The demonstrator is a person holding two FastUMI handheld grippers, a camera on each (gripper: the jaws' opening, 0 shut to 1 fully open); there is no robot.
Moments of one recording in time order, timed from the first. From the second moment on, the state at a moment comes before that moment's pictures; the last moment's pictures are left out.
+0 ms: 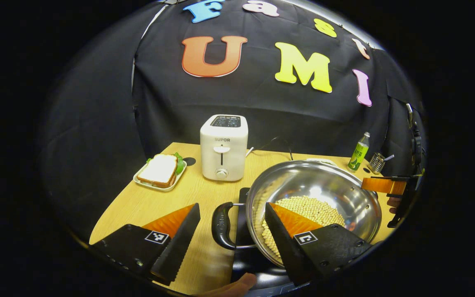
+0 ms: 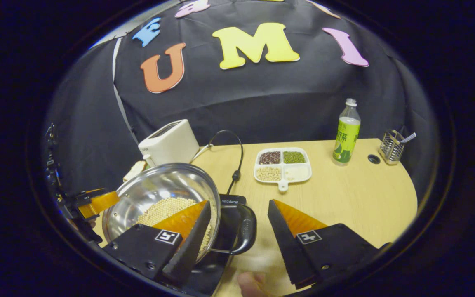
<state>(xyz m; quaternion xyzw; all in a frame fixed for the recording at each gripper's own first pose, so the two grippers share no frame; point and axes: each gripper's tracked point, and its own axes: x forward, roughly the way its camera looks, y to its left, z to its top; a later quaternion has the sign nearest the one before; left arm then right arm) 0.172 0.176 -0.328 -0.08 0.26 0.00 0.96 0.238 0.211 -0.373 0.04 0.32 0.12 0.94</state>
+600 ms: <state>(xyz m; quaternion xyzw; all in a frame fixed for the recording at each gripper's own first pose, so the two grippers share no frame) 0.100 0.148 -0.223 -0.06 0.15 0.01 0.99 0.161 0.180 -0.283 0.01 0.20 0.09 0.98</state>
